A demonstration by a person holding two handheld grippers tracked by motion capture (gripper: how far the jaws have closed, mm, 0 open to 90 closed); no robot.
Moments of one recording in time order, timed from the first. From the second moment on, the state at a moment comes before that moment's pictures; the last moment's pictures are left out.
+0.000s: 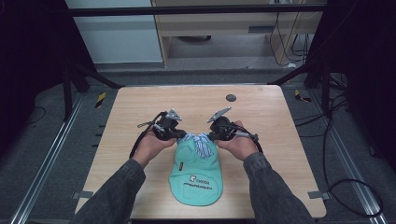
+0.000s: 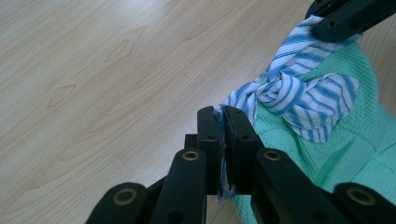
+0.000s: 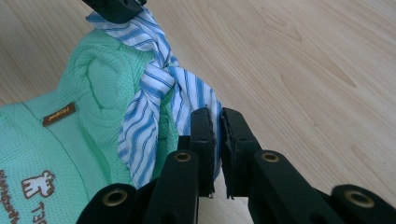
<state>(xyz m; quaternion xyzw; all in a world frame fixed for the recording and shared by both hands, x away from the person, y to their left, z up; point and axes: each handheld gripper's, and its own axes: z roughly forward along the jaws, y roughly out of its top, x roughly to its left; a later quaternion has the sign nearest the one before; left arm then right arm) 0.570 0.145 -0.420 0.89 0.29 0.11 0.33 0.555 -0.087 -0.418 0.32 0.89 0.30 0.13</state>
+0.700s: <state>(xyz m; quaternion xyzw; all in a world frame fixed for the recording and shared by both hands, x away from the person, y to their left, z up) 0.576 0.142 -0.402 0.89 0.29 0.12 0.34 0.562 -0.090 -0.405 0.32 0.89 0.31 0.14</state>
